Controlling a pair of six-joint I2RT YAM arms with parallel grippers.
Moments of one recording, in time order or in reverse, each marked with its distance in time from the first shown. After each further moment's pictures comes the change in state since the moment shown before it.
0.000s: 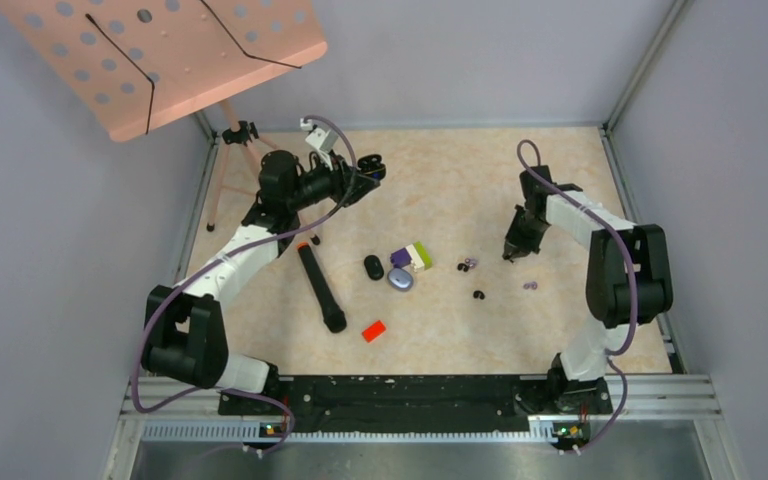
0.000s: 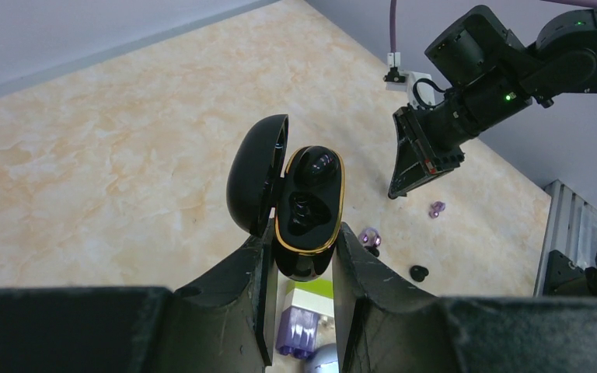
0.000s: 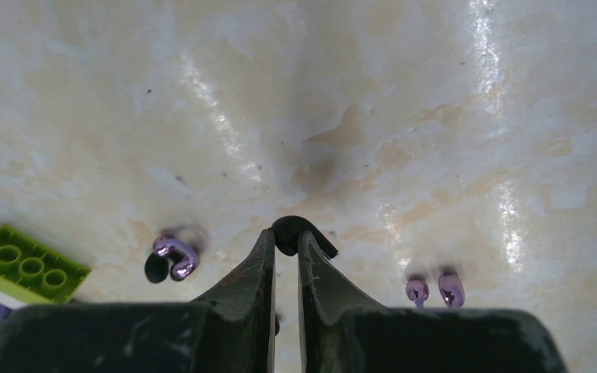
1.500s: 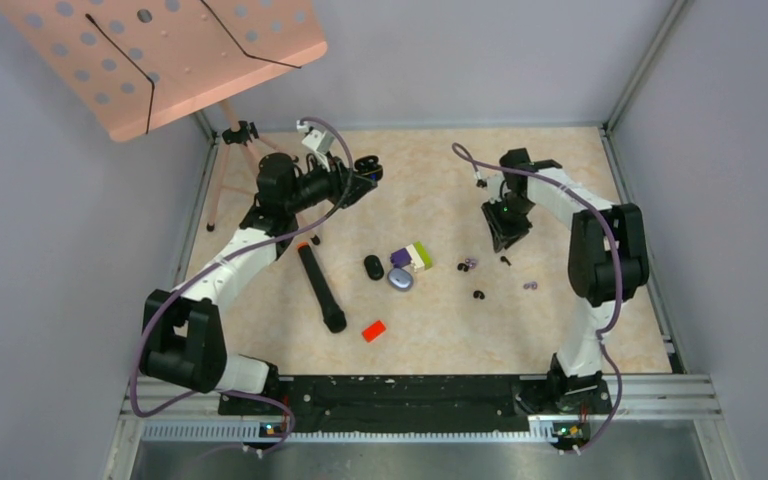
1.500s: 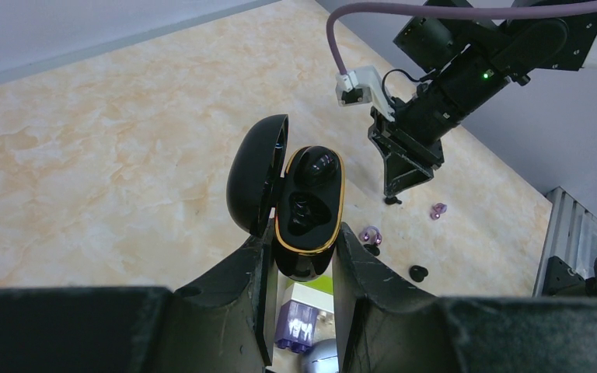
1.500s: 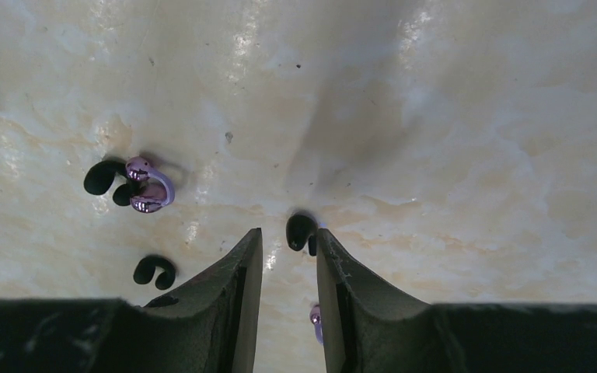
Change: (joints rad) left arm 0.010 -0.021 -0.021 -0.019 -0.023 -0.012; right arm 0.068 0.189 0.263 -0.189 -0.119 -0.768
